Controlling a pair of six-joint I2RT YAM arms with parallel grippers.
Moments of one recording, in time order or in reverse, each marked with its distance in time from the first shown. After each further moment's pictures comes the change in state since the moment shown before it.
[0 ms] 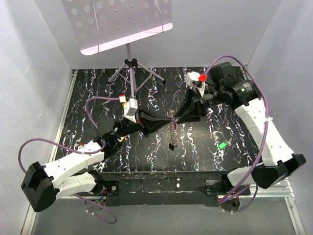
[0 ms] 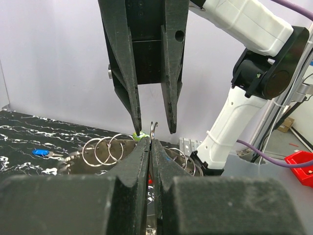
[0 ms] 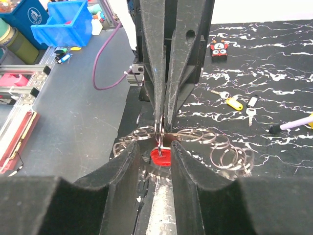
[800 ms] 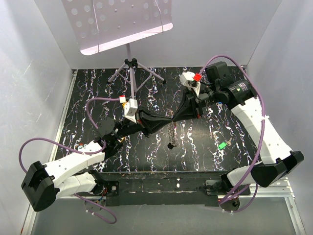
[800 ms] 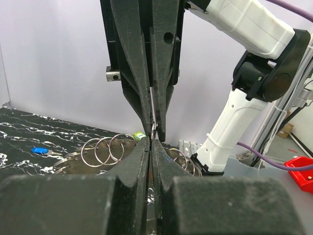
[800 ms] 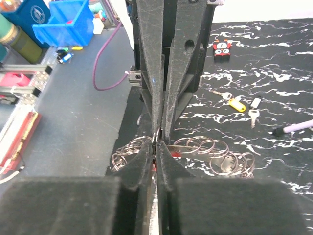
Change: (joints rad) left arm -0.005 0.009 -0.016 0.025 -0.029 -0.016; right arm 0.043 0.023 -0.002 0.057 0.014 0.059
